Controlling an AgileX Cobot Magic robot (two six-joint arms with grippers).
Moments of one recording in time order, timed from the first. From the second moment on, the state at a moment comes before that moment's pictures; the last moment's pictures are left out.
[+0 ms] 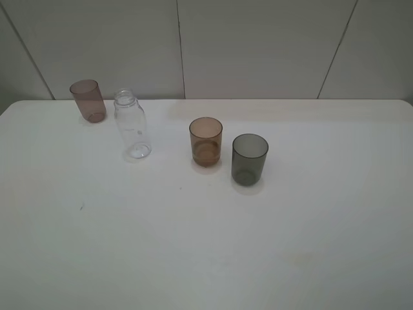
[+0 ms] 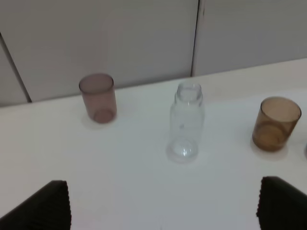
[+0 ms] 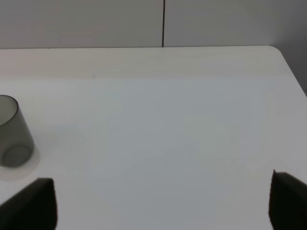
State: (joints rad) left arm -0.26 0.31 -0.81 0.04 0.96 -0.03; right arm -0.11 0.00 -0.52 0.00 1.06 -0.03
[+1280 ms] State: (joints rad) left arm -0.26 -0.01 -0.51 0.02 1.07 -0.02; right arm -0.11 0.00 -0.52 0.00 1.06 -0.03
